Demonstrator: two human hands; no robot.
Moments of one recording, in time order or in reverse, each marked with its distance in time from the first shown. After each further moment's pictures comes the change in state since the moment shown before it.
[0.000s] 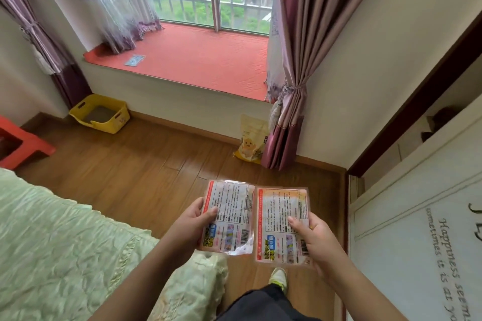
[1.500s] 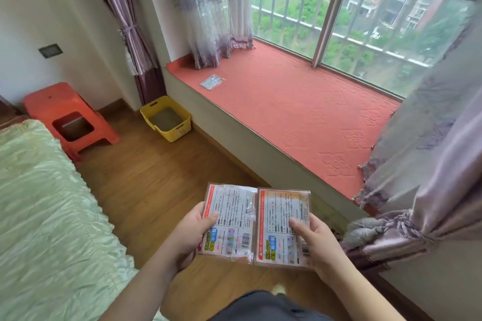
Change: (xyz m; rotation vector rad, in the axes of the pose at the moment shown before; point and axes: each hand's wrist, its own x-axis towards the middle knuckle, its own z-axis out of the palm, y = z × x) left_hand 0.303 0.222 -0.201 -0.218 0.387 0.076; right_hand 0.465 -0.242 0.165 -0.107 -0.380 0.052
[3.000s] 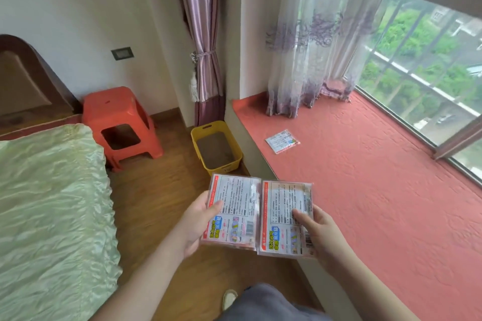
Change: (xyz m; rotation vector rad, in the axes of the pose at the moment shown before) left_hand 0.331 0.280 -0.214 -0.105 0.382 0.036; right_hand 0.484 -0.245 0.219 -0.206 -0.253 0.033
